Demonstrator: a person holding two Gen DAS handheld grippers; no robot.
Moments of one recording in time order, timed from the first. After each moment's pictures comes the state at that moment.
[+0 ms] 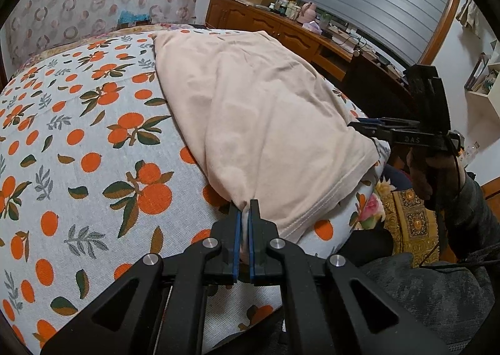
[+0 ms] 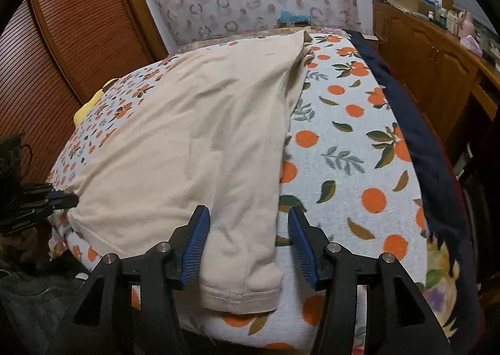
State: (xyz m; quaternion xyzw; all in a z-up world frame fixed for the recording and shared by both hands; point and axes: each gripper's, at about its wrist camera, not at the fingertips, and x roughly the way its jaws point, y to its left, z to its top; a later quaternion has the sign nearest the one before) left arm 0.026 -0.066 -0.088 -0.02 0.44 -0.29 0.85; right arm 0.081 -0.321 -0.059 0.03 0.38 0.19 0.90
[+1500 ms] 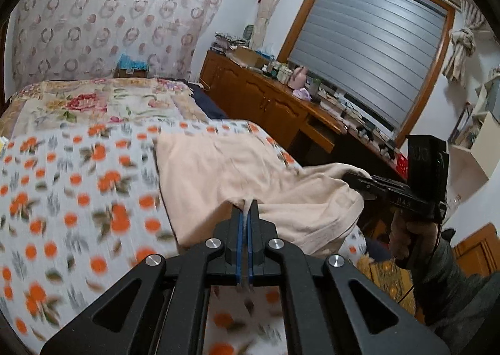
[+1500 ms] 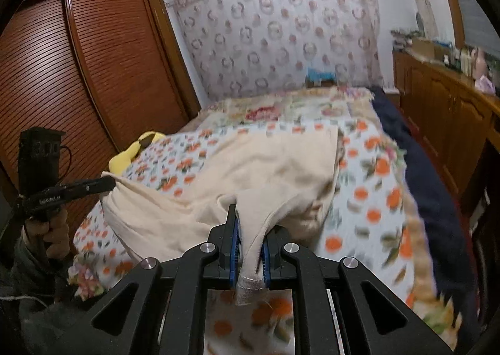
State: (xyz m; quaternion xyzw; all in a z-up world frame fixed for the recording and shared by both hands) left arm 0.102 -0.045 0.004 -0.10 0.32 -0.31 0.89; right arm 0.087 -0.324 0.015 0.05 0.24 0.23 0.94
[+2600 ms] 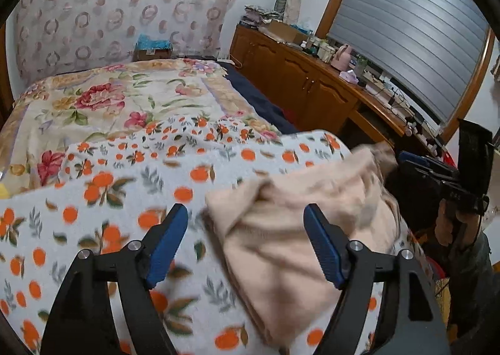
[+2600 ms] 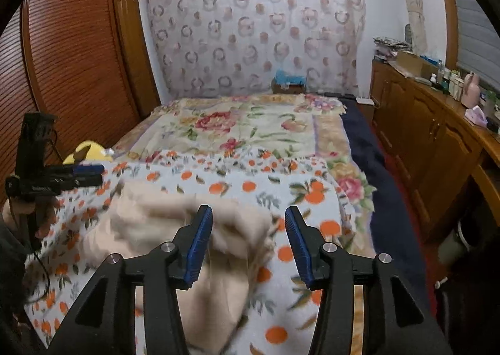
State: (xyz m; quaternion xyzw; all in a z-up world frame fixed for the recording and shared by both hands) left arm 0.291 -0.059 -0.038 -0.05 0.39 -0.26 0.88; right arm 0.227 -0.314 0.033 0.00 0.28 0.17 0.94
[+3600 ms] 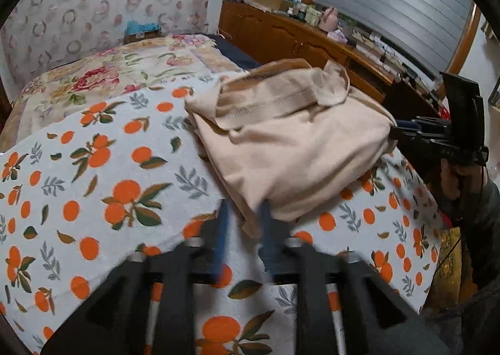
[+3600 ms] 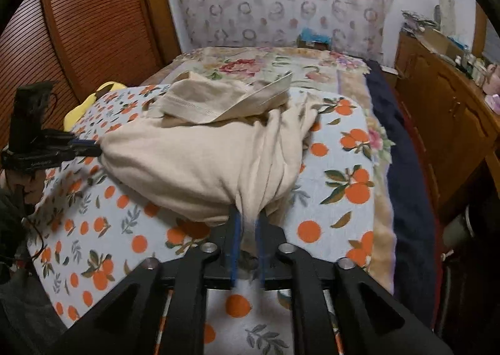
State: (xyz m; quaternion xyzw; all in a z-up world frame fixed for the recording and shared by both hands) left arm 0.216 -0.067 -0.066 0.01 0.43 -0.27 0.86; right arm 0.150 -0.285 0.015 -0.05 0.35 0.20 0.91
